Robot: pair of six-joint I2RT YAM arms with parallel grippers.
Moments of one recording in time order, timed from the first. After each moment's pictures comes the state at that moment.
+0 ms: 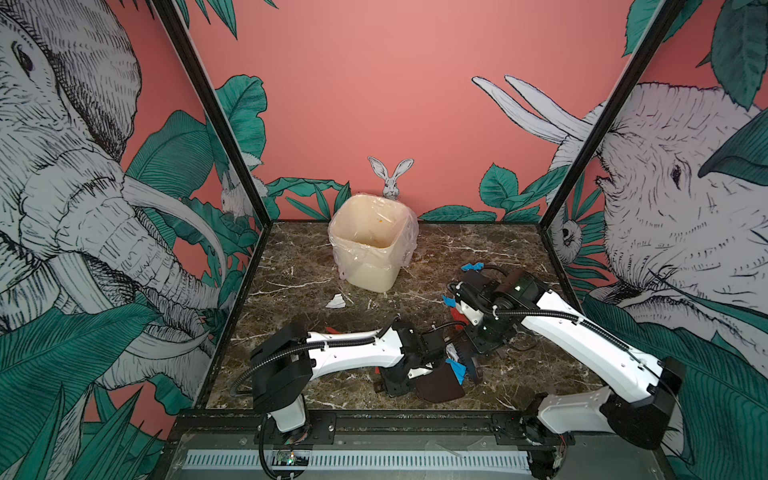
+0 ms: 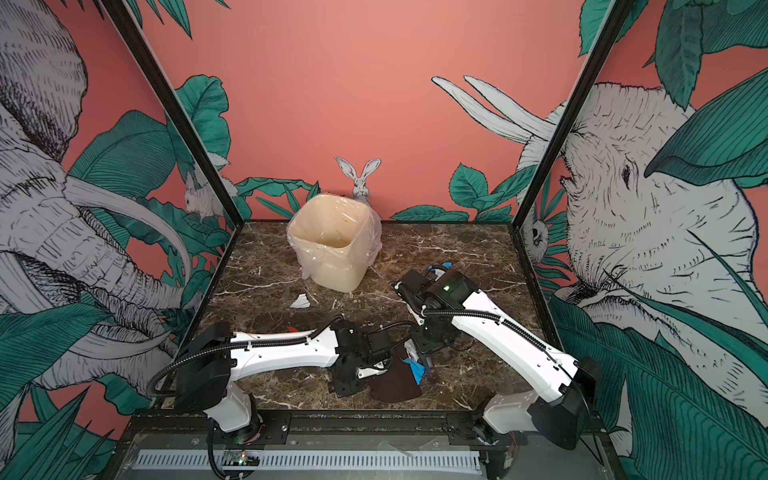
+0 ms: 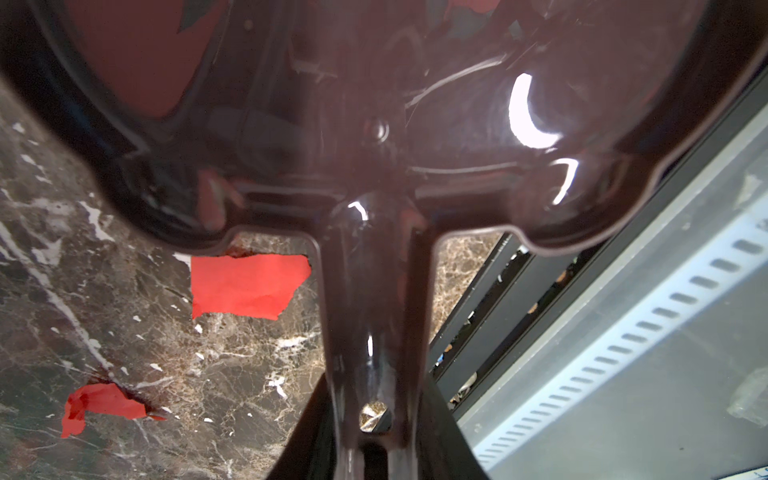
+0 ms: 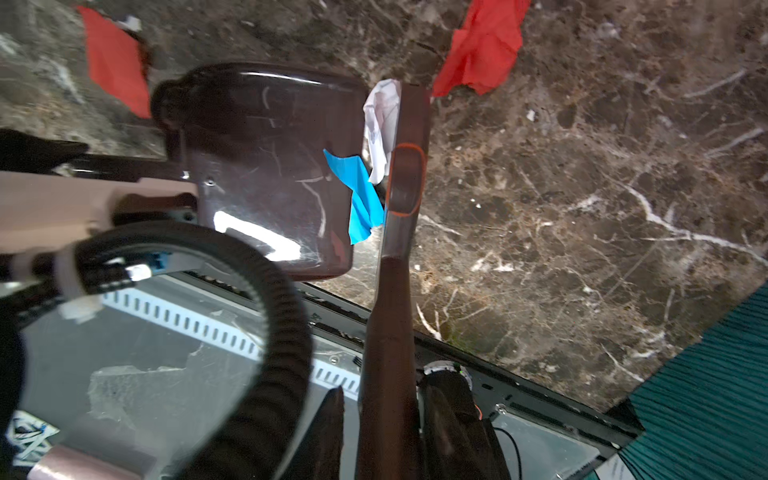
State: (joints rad) left arm -1.27 1.67 1.18 -1.17 0.01 0.03; right arm 0.83 1.34 1.39 -1.55 -0.05 0.36
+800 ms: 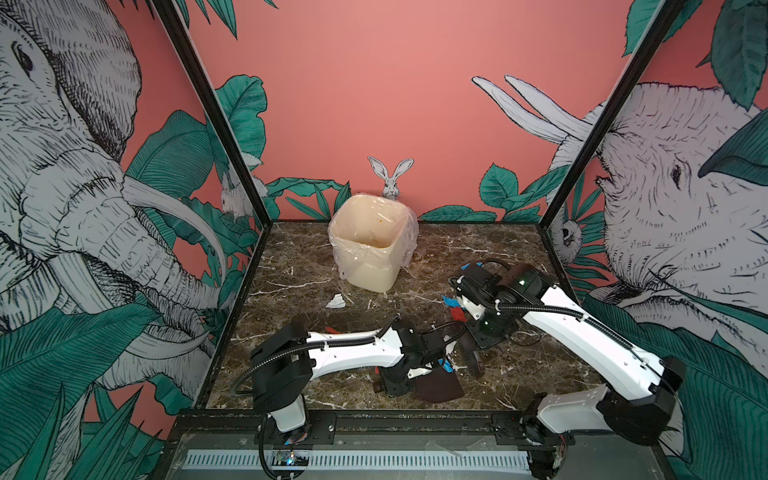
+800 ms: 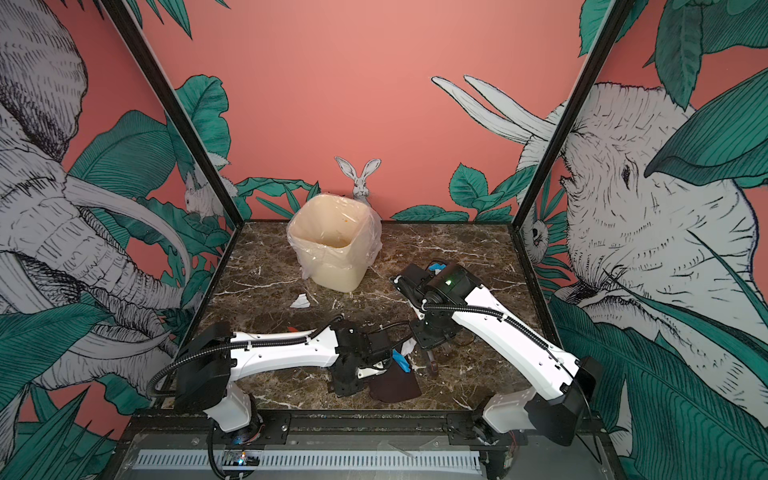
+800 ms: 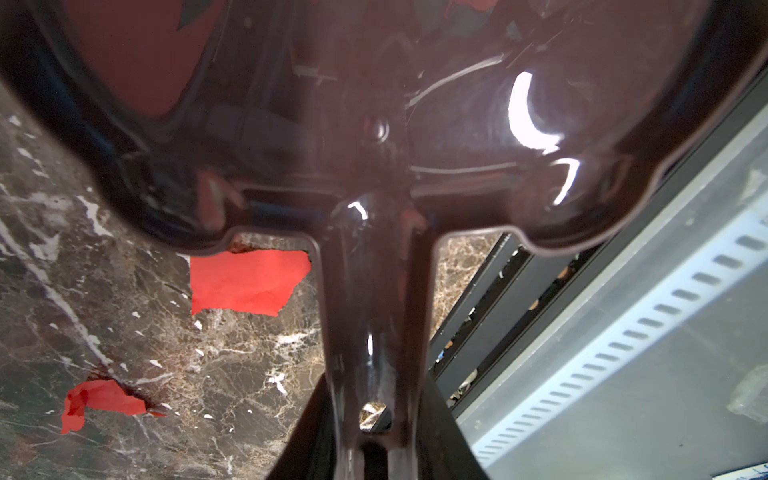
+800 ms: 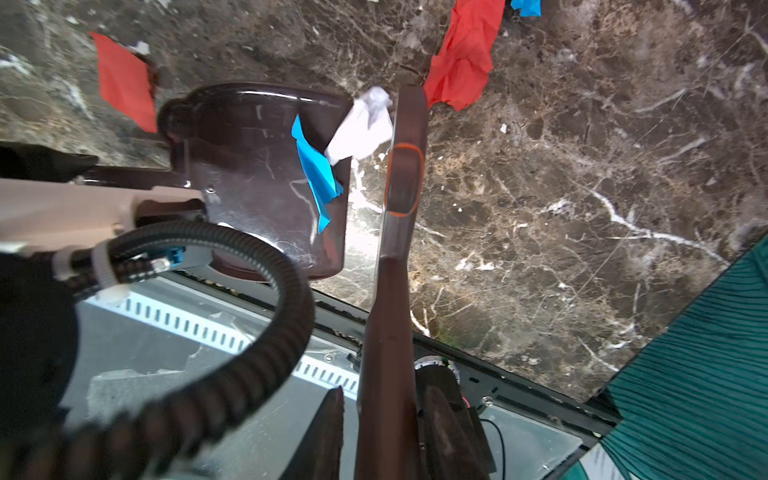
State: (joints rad) left arm -1.27 1.67 1.18 -1.18 0.01 0.02; right arm 0.82 1.38 1.48 -1.64 0.04 0.34
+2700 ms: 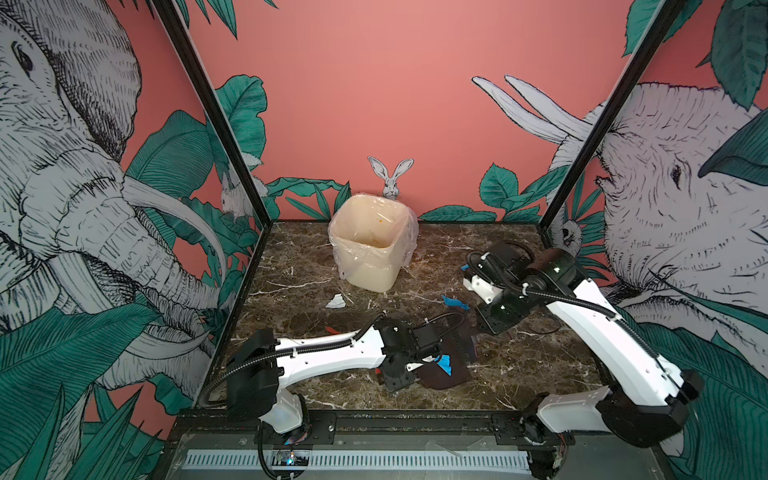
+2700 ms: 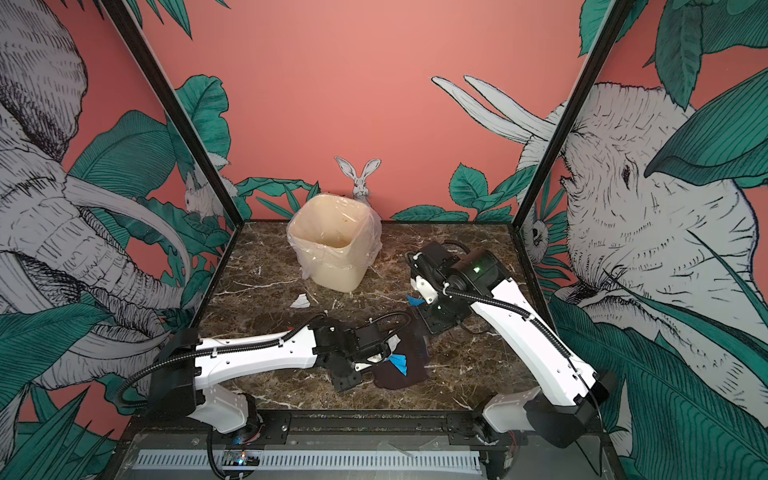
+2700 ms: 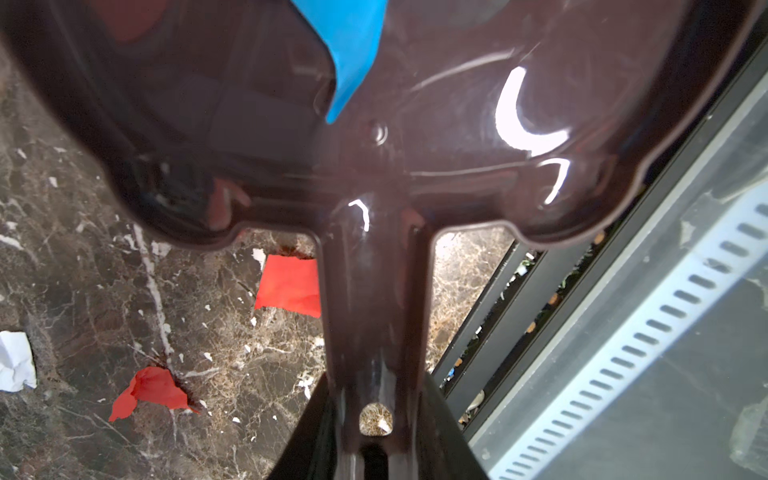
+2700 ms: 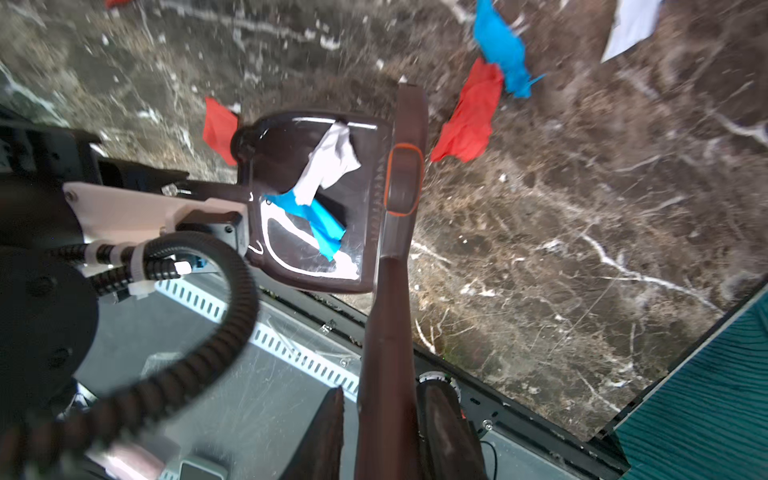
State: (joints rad) left arm -1.26 1.52 1.15 -1.11 -0.07 -0.02; right arm 0.69 1.35 1.70 -1.69 -0.06 0.18
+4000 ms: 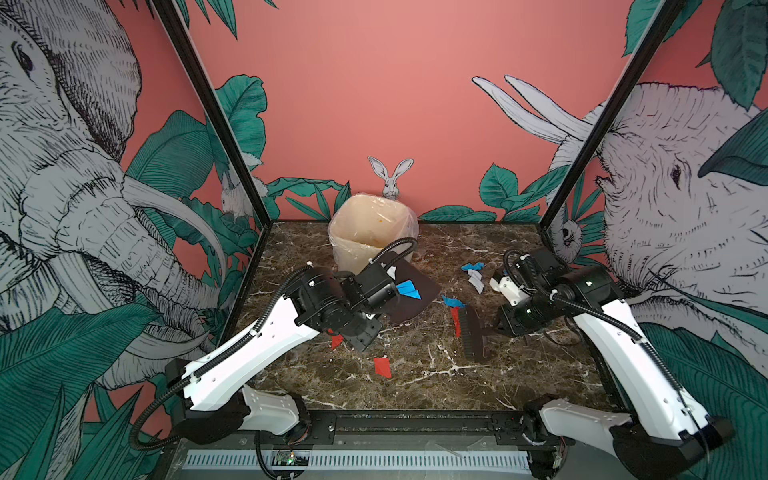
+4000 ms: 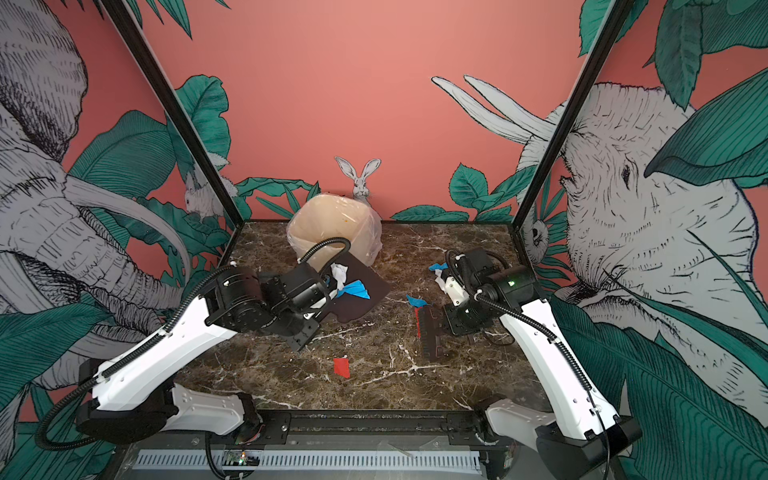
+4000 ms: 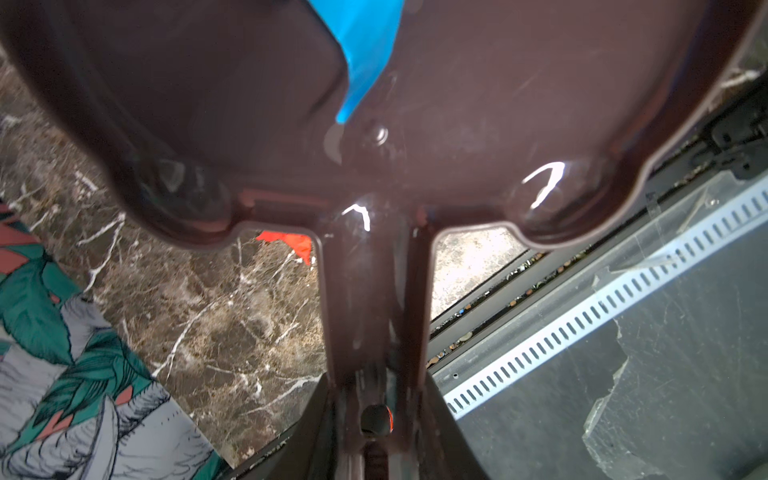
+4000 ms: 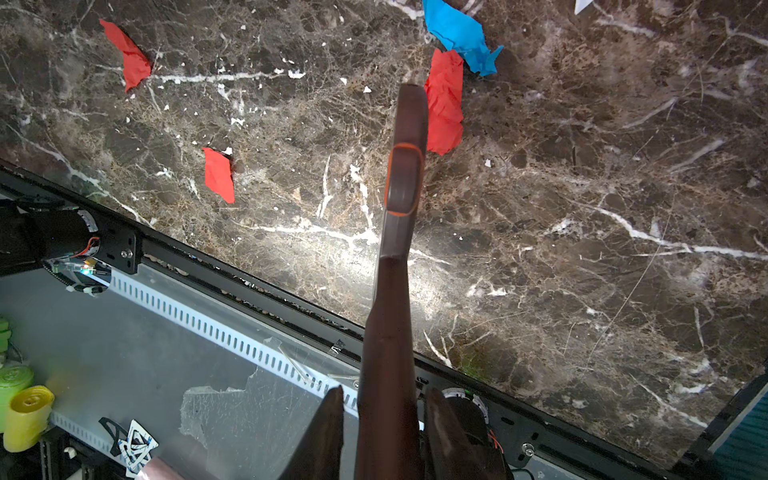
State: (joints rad) left arm -1.04 1.33 1.71 -1.66 -0.19 -0.29; right arm 0.42 1.17 1.45 -1.57 -0.22 0.10
